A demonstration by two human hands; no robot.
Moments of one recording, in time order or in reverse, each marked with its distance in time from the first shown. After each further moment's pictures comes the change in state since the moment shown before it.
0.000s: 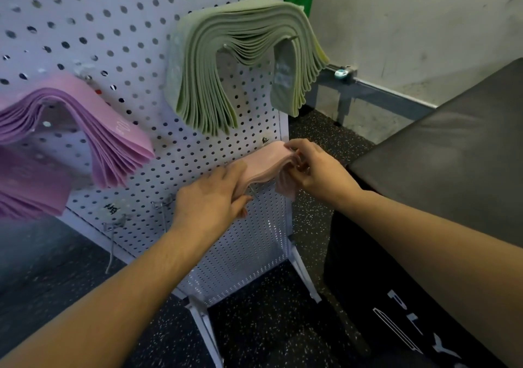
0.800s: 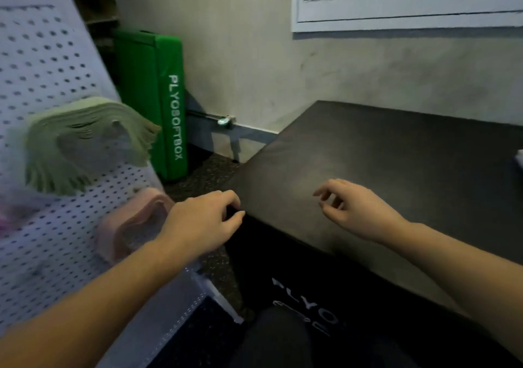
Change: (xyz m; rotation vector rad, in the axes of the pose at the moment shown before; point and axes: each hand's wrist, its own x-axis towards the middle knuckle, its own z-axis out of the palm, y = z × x) left_hand -0.007 0.196 -0.104 -0.262 -0.196 0.398; right_hand -0.269 0.024 -0.232 -0.305 0.151 0.351
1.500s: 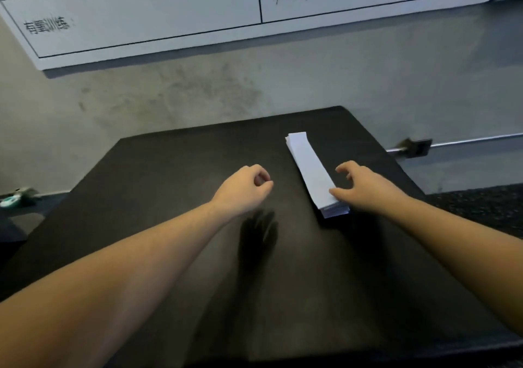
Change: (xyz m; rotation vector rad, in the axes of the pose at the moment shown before) left_hand 0.200 0.435 0.096 -0.459 -0.216 0.574; right_hand -0.199 0.276 -0.183 -0.064 0.249 0.979
